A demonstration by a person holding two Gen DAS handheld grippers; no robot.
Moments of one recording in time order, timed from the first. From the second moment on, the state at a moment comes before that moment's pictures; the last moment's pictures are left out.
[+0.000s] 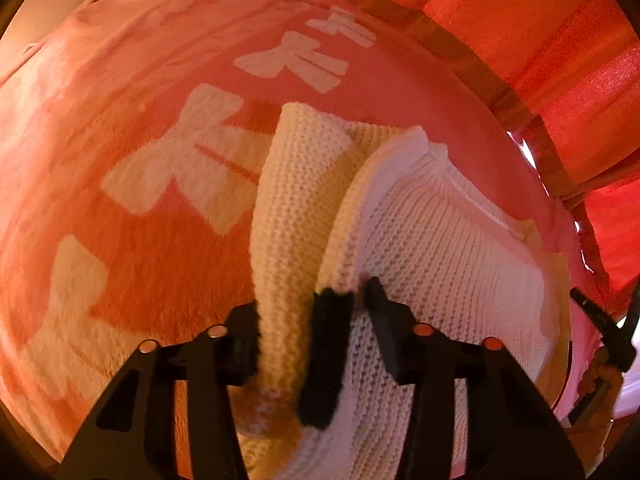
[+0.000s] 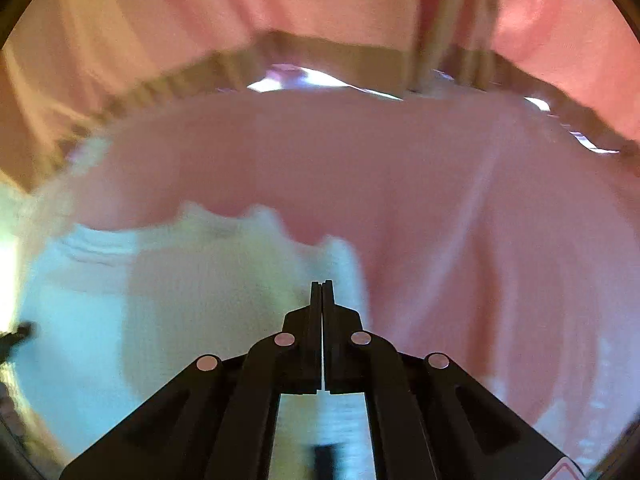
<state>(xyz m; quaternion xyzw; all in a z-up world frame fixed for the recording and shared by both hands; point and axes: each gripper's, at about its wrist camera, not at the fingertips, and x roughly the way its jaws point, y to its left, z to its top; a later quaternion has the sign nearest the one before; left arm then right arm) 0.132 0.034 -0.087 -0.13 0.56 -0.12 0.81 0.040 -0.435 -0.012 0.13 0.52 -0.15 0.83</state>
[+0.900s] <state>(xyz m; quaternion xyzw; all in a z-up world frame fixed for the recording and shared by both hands) 0.131 0.044 -0.083 -0.16 0.56 -0.11 0.81 0.079 -0.398 -0.041 0.06 0.54 -0.09 0.83</state>
